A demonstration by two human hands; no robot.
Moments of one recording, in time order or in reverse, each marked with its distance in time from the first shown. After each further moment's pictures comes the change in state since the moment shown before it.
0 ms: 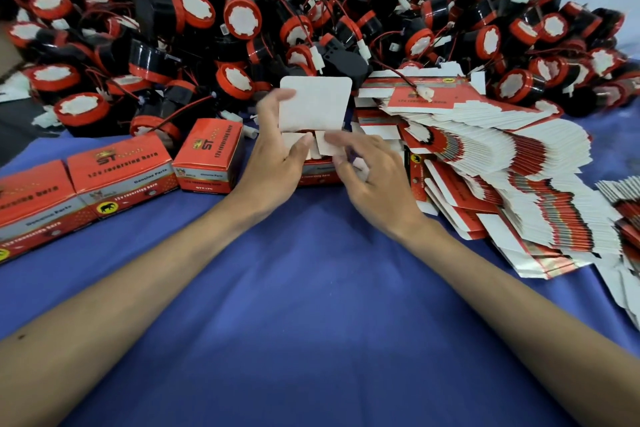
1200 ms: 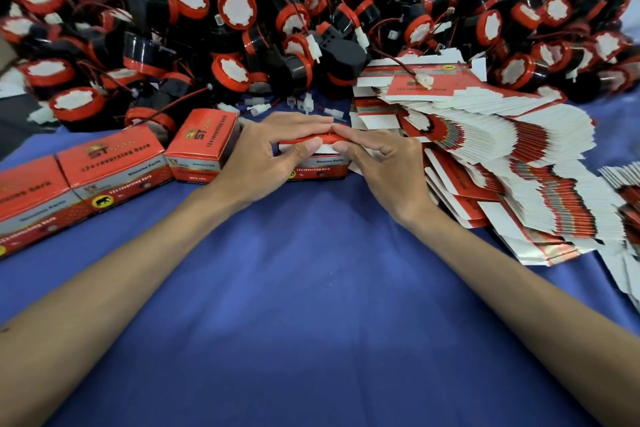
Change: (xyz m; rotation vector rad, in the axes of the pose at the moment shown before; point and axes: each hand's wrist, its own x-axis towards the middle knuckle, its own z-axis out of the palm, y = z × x) left_hand 0.001 -0.005 -0.018 0.162 -0.187 0.135; right_hand 0.000 0.011 -0.003 0.109 0.166 0.054
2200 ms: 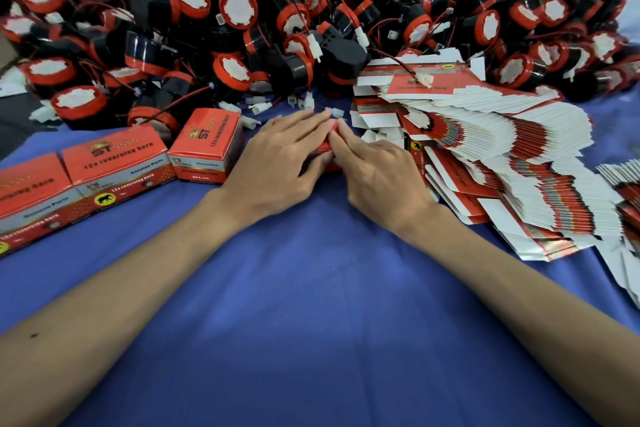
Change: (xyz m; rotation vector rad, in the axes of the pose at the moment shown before) left_hand -0.005 0.004 0.011 0.584 -0.068 0.142; right_hand -0.007 -0.004 0.000 -0.768 -0.118 -0.601
